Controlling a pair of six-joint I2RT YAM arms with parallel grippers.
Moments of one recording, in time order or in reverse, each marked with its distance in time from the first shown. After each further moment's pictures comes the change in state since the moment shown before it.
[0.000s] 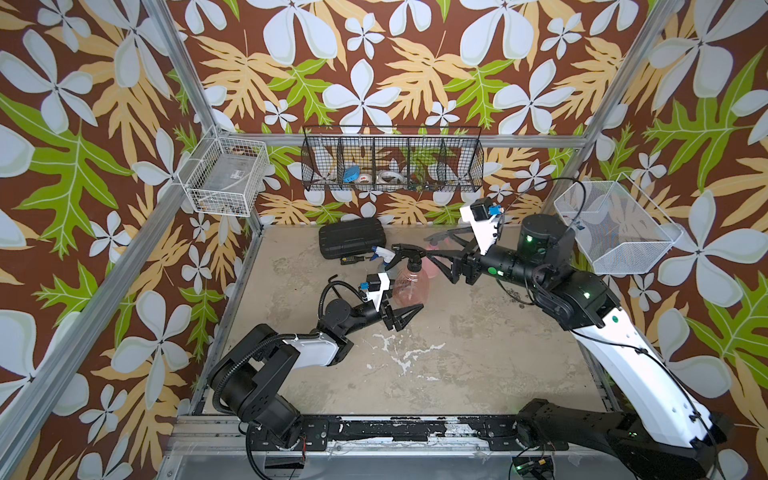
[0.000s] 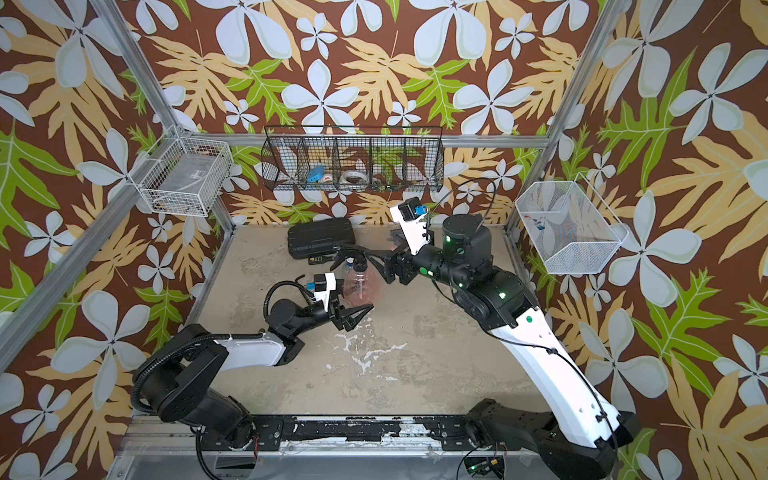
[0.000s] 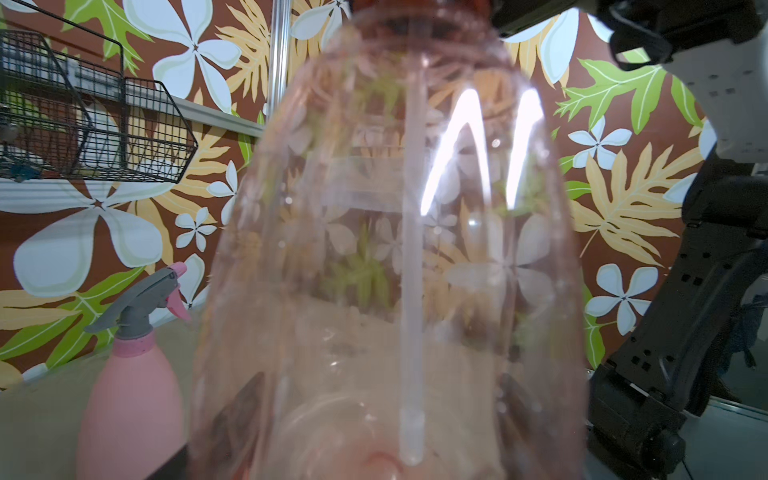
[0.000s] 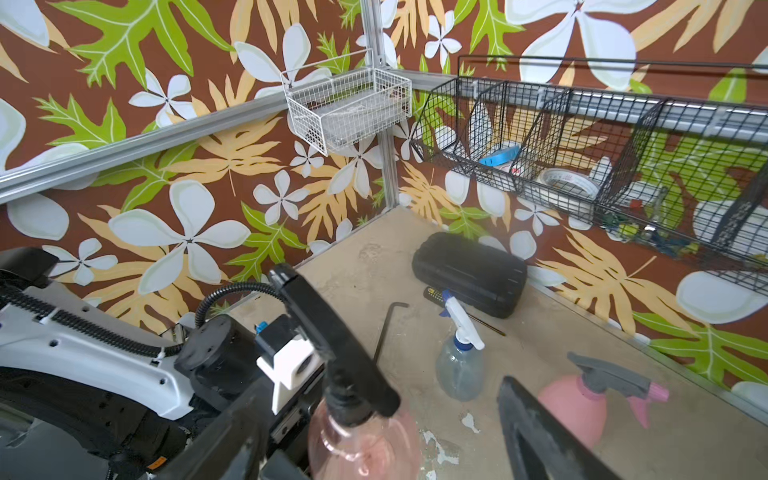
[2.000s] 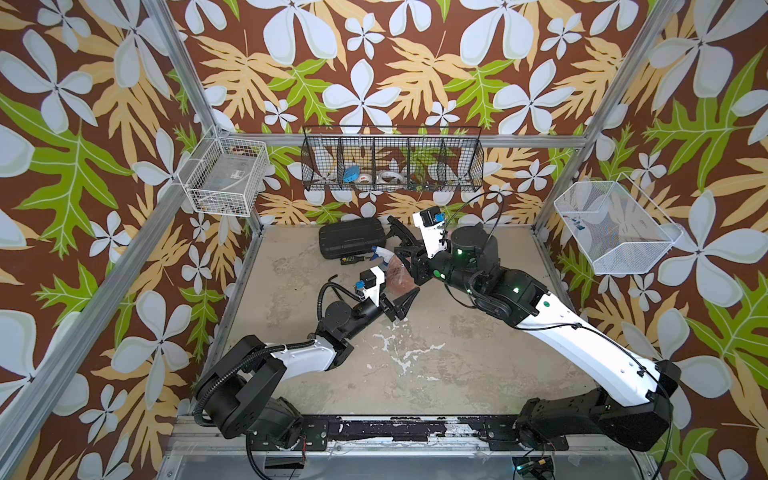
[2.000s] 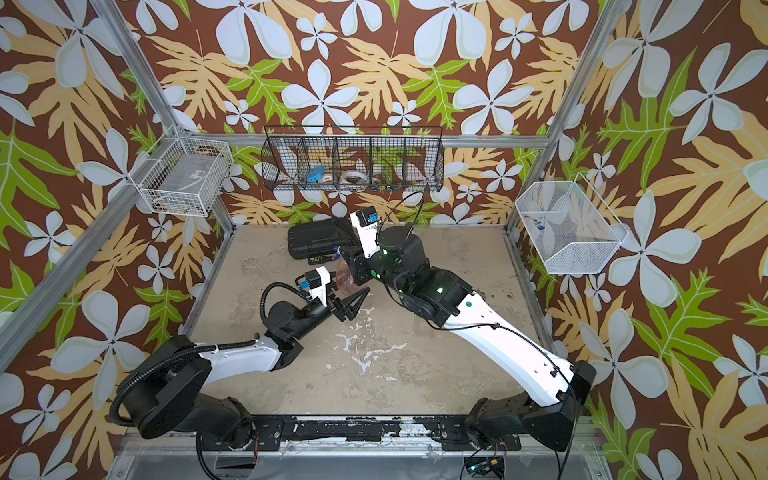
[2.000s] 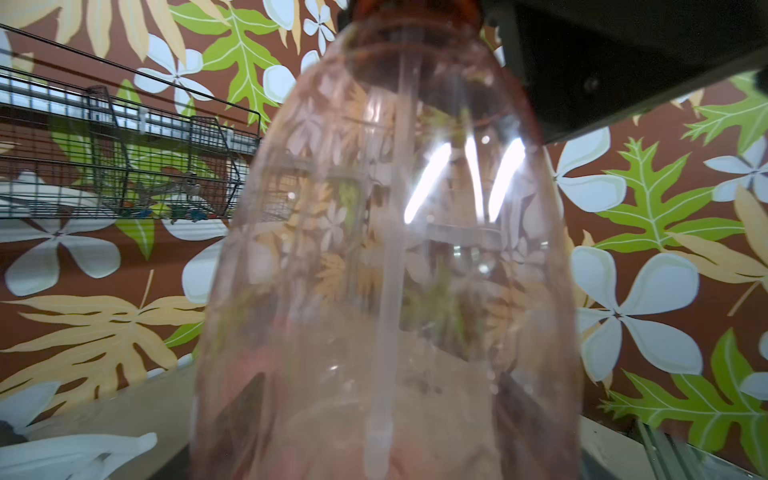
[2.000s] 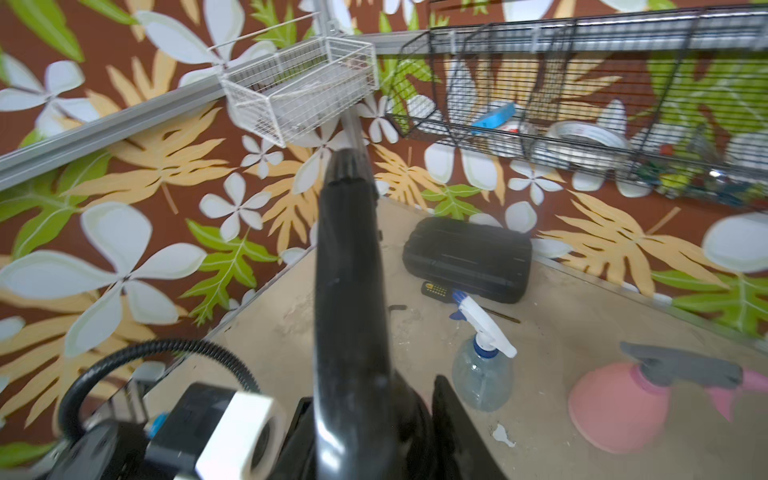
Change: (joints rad) left arm -0.068 -0.099 -0.001 -0.108 -0.420 0.141; right arm 0.288 0.158 -0.044 0.168 0.543 0.246
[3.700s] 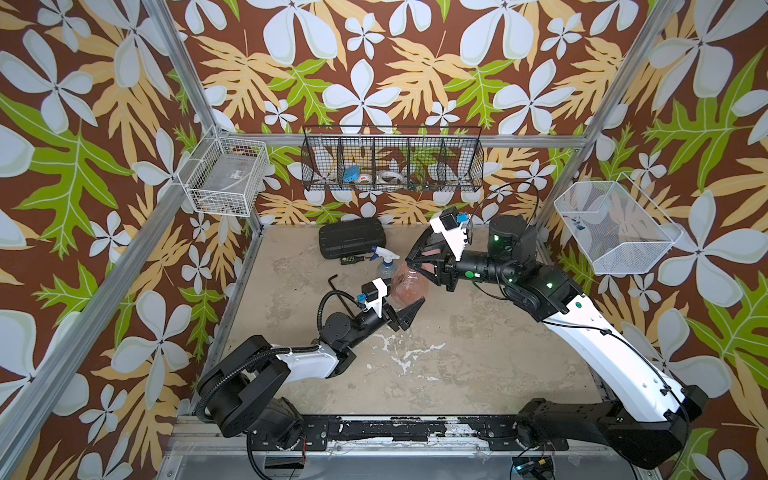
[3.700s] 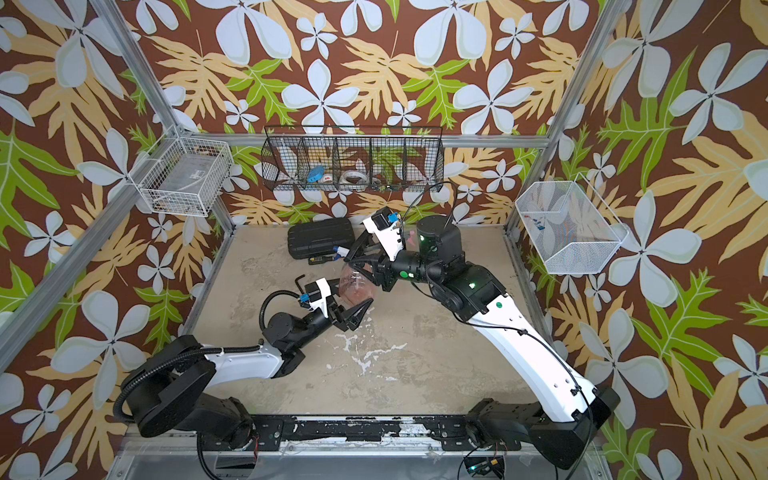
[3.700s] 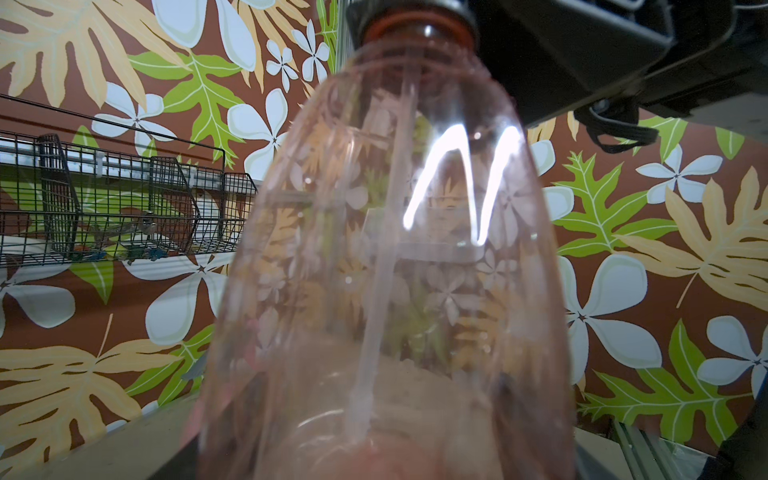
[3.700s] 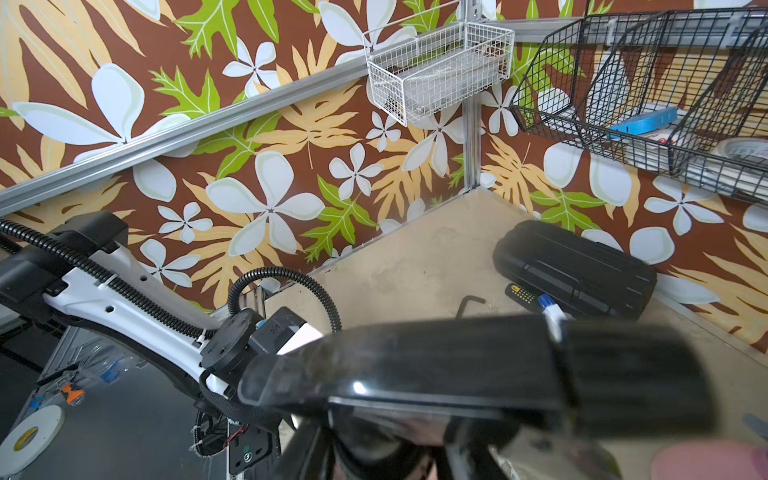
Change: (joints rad) left arm -0.061 0.013 -0.045 0.154 0.071 0.018; right arm -0.238 -0.103 -0.018 -0.063 -0.704 -0.194
